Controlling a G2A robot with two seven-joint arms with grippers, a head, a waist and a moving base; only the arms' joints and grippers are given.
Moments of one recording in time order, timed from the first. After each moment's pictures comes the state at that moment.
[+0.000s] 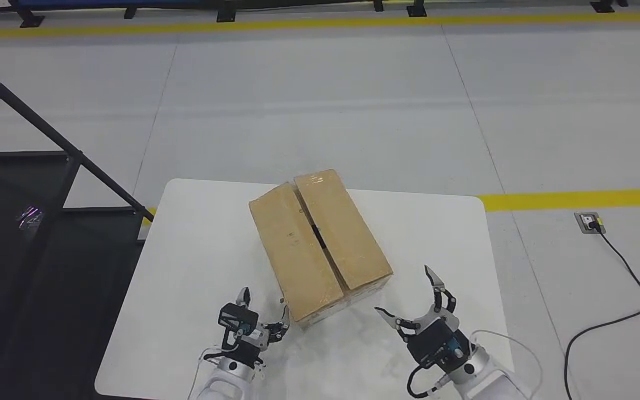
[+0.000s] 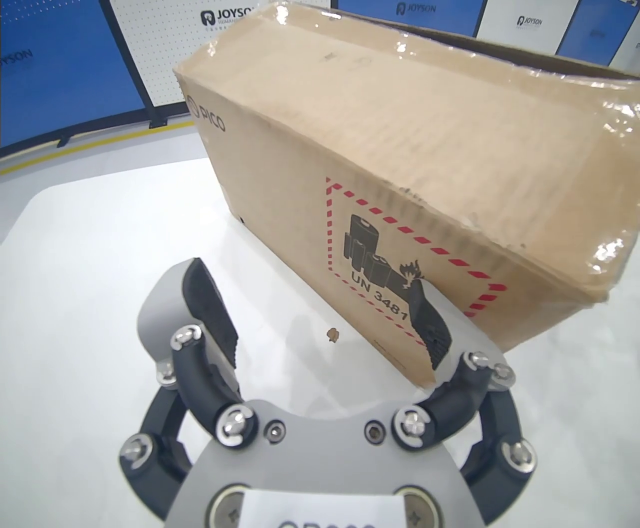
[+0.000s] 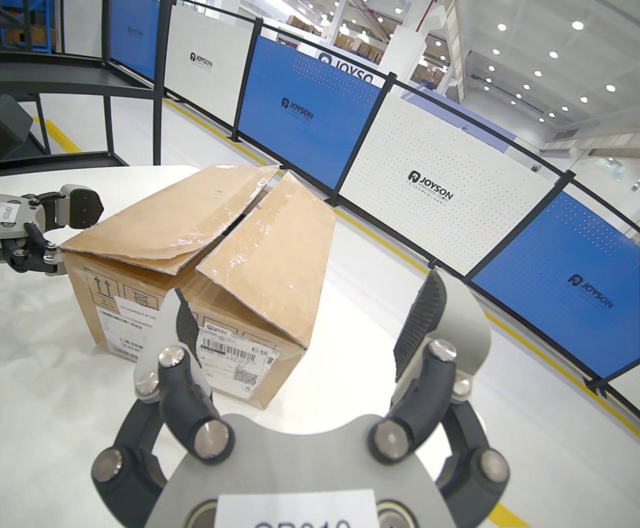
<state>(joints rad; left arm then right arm) 1.45 -1.26 -1.23 -1.55 1.40 0.02 0.30 -1.52 -1.16 1.36 -1.90 -1.75 -0.21 -0.34</state>
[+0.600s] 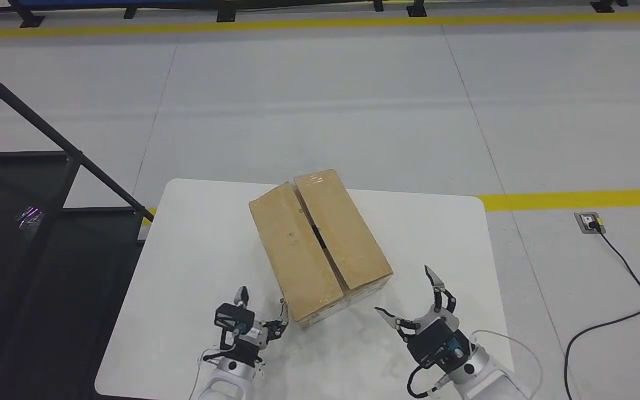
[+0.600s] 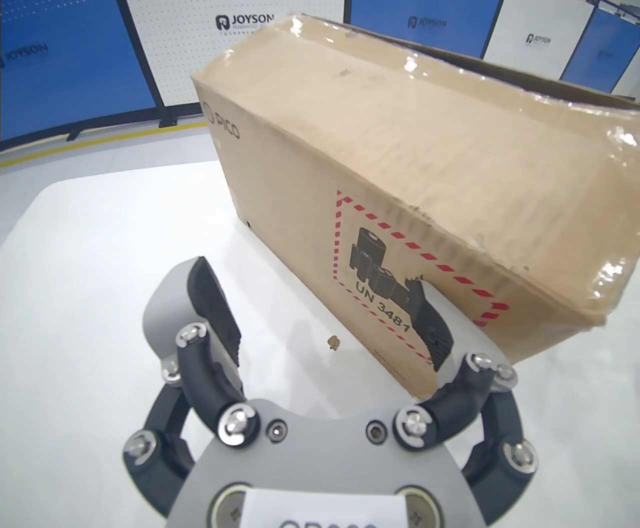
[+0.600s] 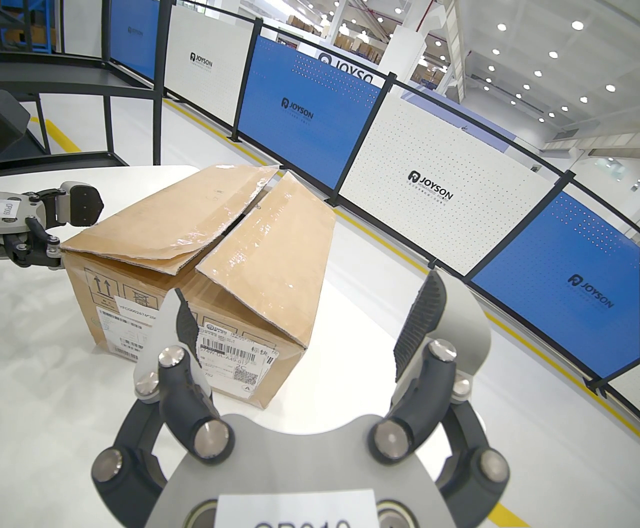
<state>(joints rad) 1.46 -1.27 -1.23 -1.55 1.34 0.06 0.33 -1.52 -1.16 1.36 -1.90 -1.75 -0.21 -0.34</state>
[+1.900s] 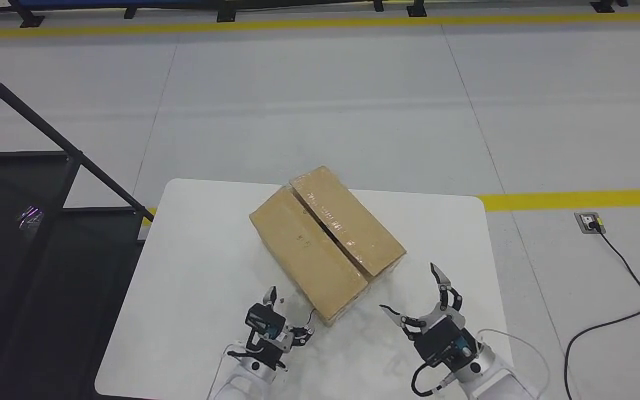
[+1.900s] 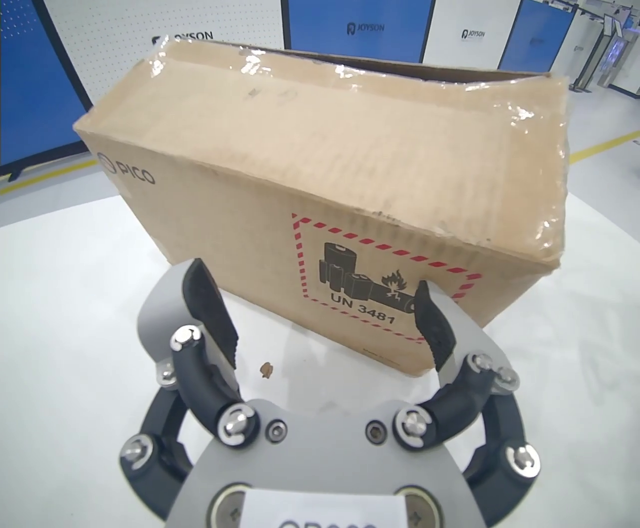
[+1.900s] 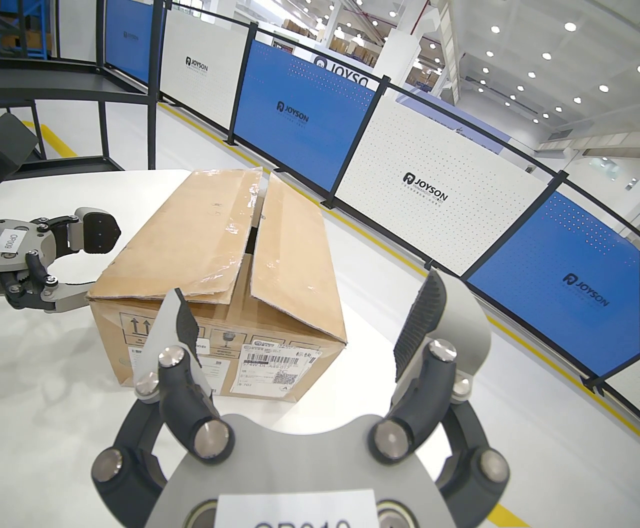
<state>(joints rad) 1.40 -1.29 -1.12 -1.52 1.47 -0.03 0.32 -1.53 -1.16 1.39 -1.91 -1.73 -0.22 -0.34</state>
